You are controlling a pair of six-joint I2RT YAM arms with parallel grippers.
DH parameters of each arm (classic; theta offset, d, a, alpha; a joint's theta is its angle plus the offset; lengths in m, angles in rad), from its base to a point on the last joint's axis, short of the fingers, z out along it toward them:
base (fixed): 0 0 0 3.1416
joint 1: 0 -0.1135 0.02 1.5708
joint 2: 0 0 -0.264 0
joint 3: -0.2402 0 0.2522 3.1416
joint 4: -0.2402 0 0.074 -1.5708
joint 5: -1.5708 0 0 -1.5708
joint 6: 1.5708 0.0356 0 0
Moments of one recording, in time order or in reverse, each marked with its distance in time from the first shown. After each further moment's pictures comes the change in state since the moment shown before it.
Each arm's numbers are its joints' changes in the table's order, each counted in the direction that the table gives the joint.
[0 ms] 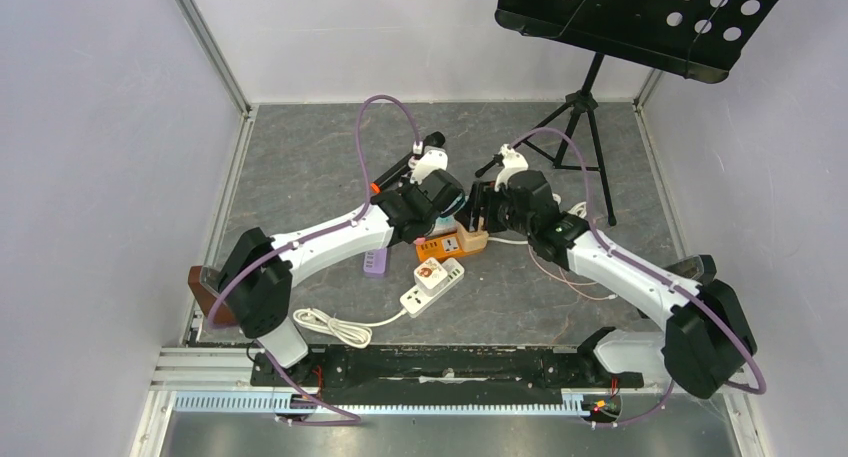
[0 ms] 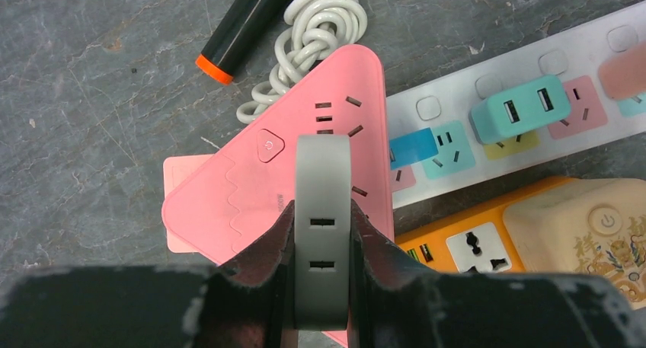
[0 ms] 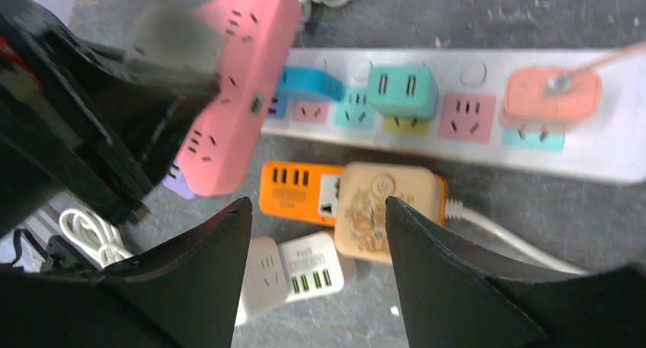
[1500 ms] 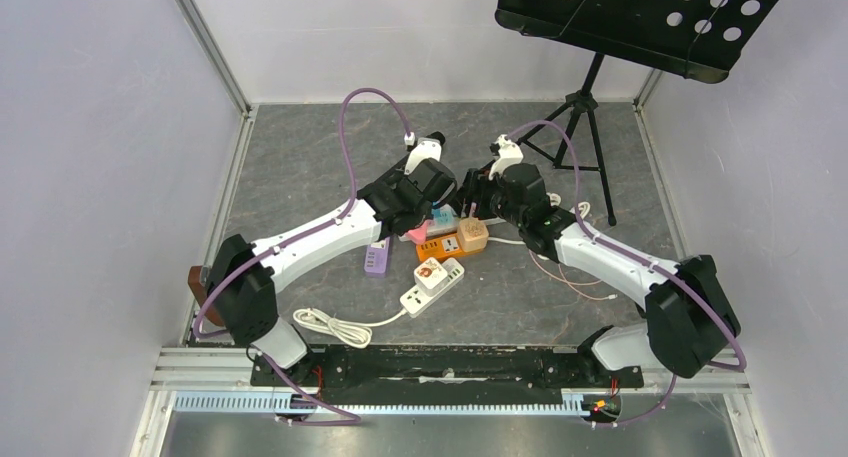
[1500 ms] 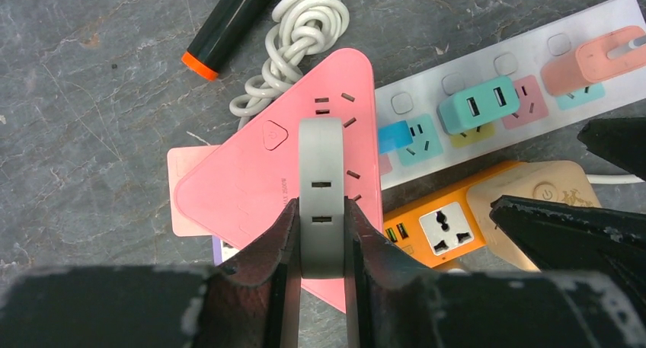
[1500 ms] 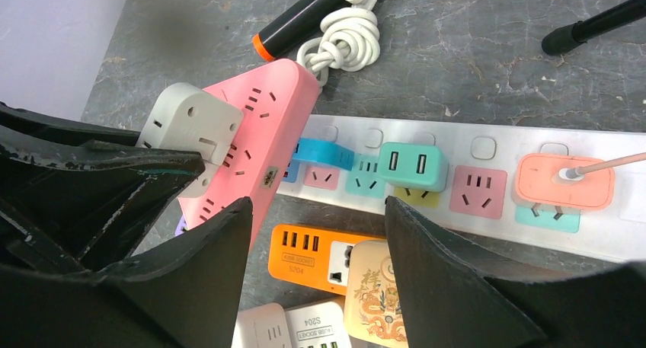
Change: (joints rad) left arm -0.028 -0.053 -0.066 -0.086 -0.101 -0.026; right arm 0.015 0.134 -0.034 0.230 -0.020 0.010
